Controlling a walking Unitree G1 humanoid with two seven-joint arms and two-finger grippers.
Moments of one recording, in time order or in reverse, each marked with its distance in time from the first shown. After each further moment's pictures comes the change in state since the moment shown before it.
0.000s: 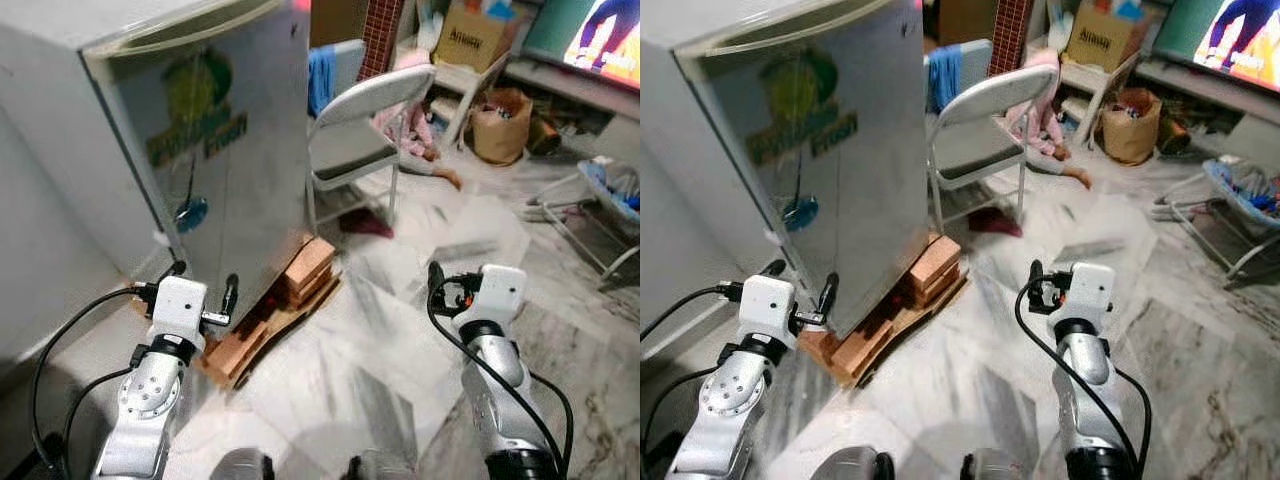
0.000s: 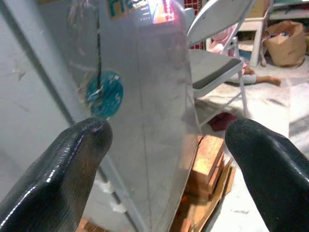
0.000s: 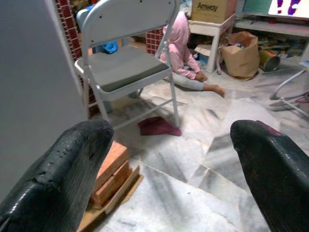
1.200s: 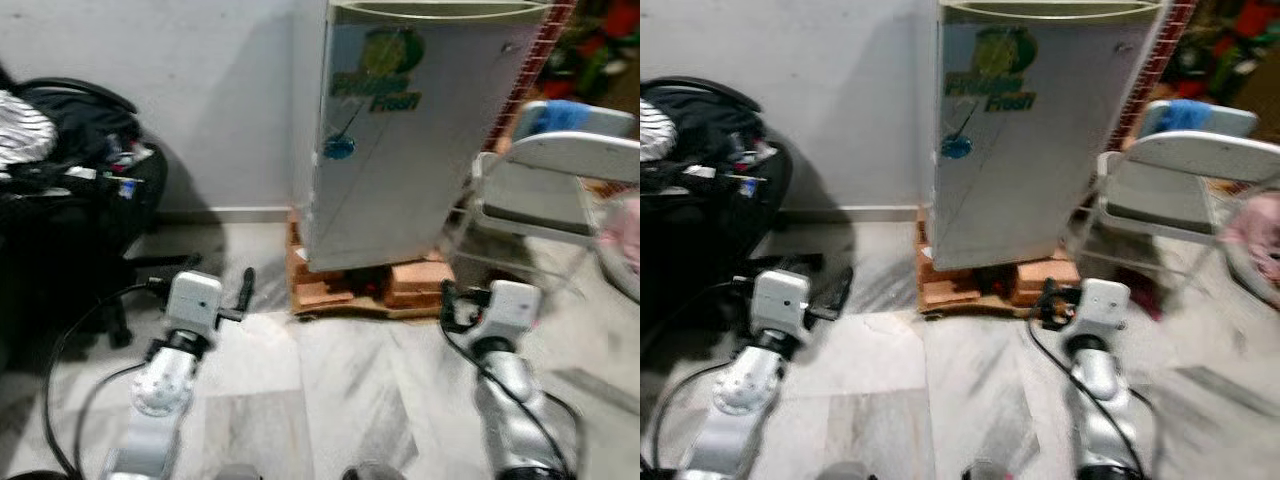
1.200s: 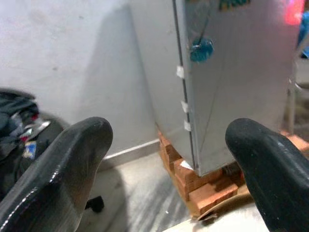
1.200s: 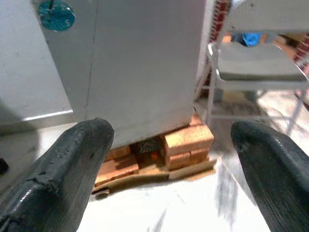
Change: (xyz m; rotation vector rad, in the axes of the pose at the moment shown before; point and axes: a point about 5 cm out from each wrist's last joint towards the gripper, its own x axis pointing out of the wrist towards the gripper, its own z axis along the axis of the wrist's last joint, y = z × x) left arm 0.008 0.003 0.013 0.033 -0.065 -0.013; right arm -0.011 0.002 -0.016 0.024 0.070 0.001
